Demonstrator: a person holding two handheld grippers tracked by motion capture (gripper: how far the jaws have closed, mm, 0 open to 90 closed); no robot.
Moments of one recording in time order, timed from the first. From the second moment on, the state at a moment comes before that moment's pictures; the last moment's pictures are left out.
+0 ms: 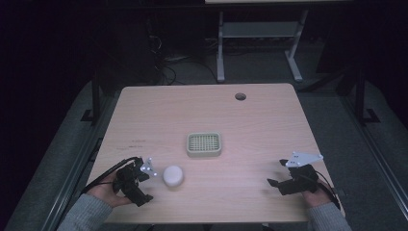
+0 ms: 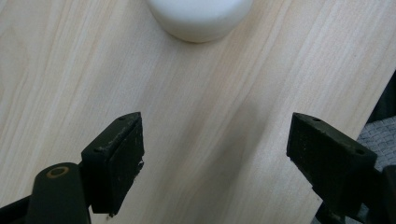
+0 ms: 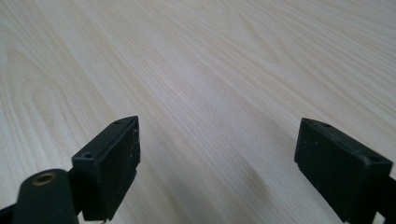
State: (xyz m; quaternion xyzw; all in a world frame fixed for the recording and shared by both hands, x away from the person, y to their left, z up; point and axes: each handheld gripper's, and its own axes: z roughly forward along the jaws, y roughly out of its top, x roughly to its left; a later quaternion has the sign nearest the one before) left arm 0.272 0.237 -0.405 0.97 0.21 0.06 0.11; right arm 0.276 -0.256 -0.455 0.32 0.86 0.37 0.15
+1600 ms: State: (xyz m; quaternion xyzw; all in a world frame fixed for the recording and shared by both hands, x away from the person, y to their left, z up) left arm 0.303 0.190 -0.384 0.98 0.16 0.05 0.11; right arm 0.276 -0.255 -0.452 0.32 0.86 0.38 0.15
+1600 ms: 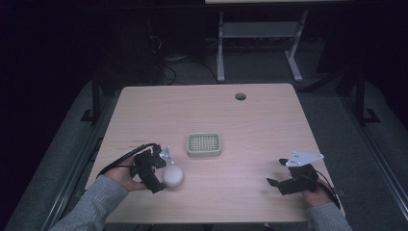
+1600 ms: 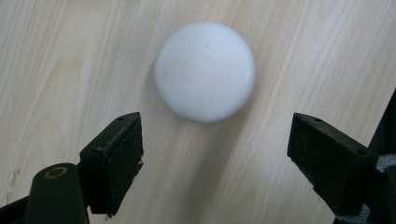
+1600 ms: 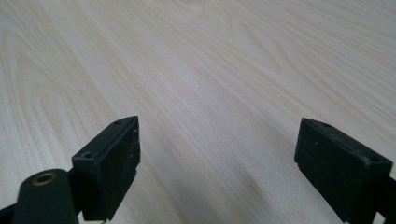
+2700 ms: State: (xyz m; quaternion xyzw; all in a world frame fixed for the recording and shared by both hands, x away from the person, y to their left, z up) left arm 0.329 0.164 -0.407 0.99 0.15 0.02 0.08; right arm 0.277 -0.256 -0.450 0.32 0.86 0.38 0.15
